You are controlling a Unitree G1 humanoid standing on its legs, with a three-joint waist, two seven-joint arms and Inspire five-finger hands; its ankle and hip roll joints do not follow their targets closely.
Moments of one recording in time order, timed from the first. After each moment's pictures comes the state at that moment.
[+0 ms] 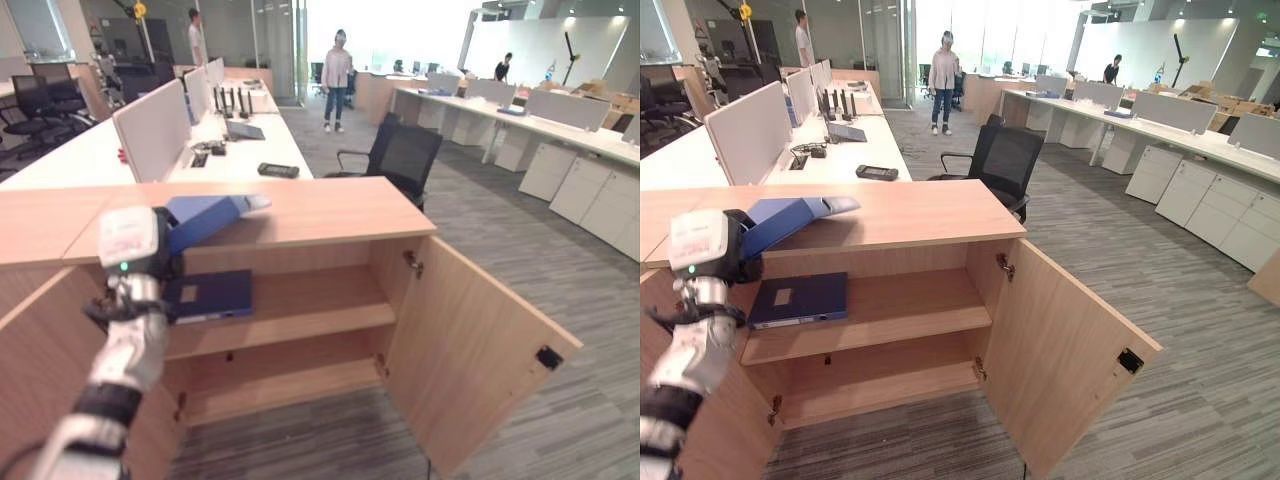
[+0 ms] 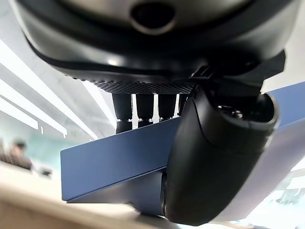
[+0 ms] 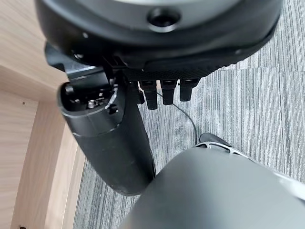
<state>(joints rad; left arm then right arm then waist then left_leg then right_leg) -0.14 0.62 -0.07 0.15 0.61 0.13 0.45 0.00 -0.17 0.31 1.27 0.03 0.02 -0.03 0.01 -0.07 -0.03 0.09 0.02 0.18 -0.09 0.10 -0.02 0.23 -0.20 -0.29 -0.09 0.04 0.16</state>
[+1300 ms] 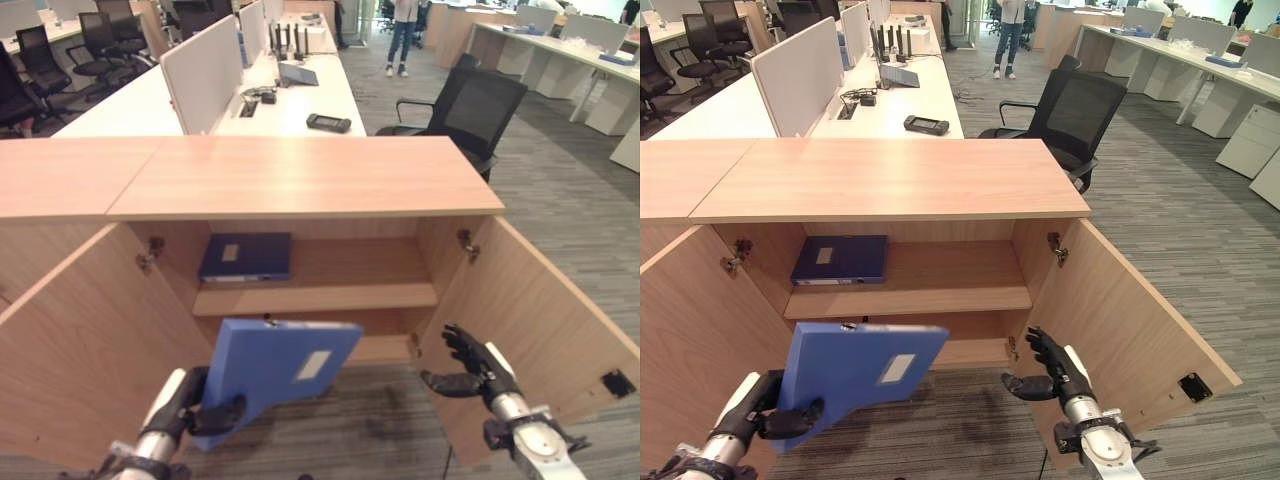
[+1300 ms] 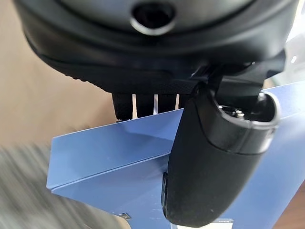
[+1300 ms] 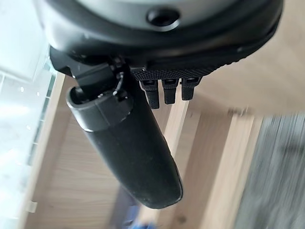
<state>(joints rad) 0.54 0.54 0.14 -0.06 0.20 -0.03 -0.07 0.22 -0.47 0.07 0.15 0.01 -0.01 0.02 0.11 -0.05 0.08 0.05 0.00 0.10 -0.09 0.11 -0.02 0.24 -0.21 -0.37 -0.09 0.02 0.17</state>
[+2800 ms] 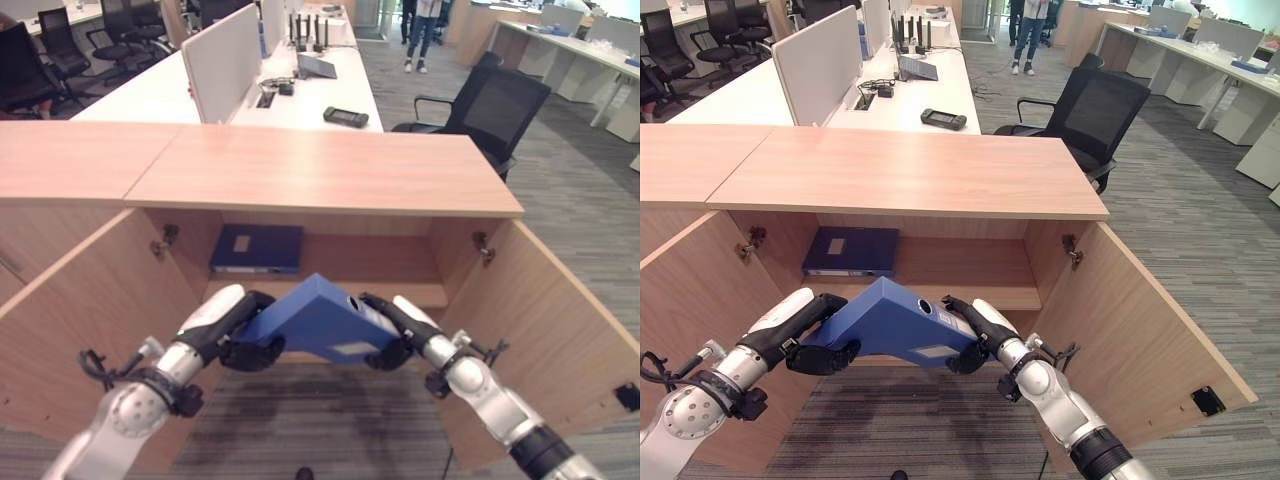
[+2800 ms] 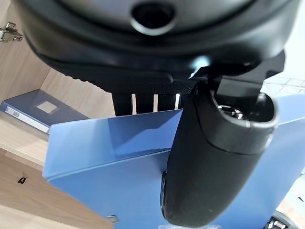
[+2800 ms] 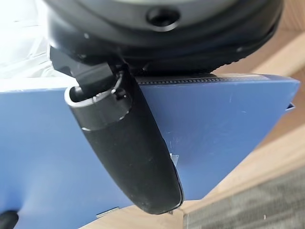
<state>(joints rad) 0.23 0.85 -0.06 -0.28 0.12 -0.11 -0.17 -0.20 -0.45 0.50 0.24 -0.10 0.02 0.12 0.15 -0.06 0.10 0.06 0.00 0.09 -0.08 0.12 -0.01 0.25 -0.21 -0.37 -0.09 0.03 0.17</state>
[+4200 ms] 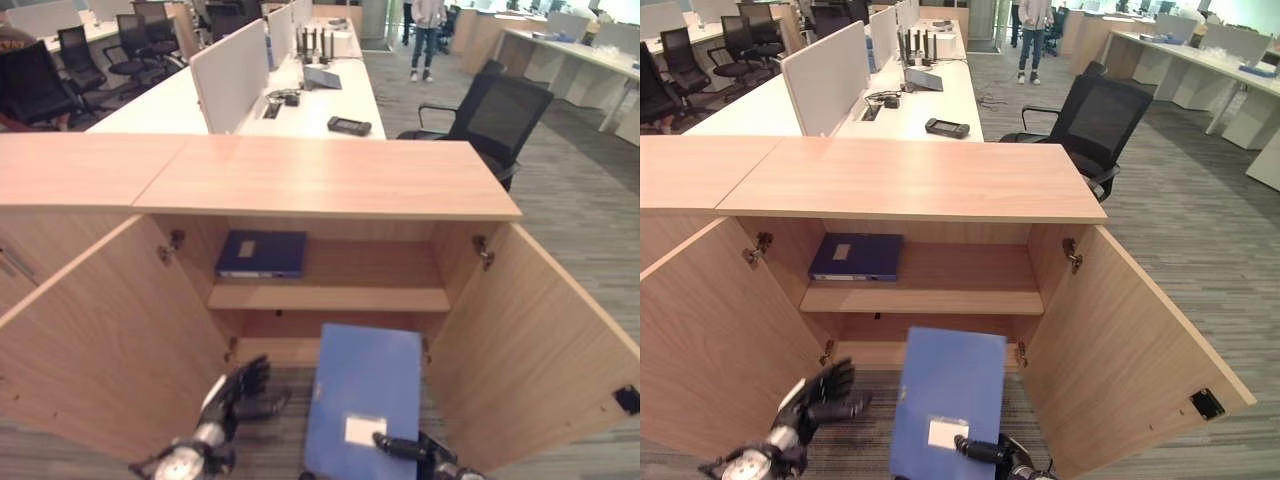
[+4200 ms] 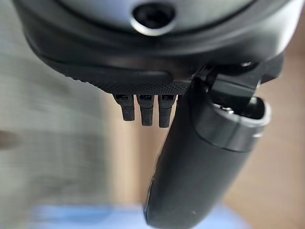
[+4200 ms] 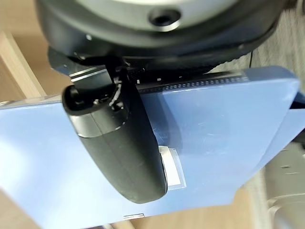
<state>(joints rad) 0.28 0.34 -0.05 0.59 -0.38 0.01 -0.10 0.12 -0.24 0.30 0.75 0.76 0.11 0.17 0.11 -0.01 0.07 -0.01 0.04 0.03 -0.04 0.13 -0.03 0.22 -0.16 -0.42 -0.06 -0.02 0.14</state>
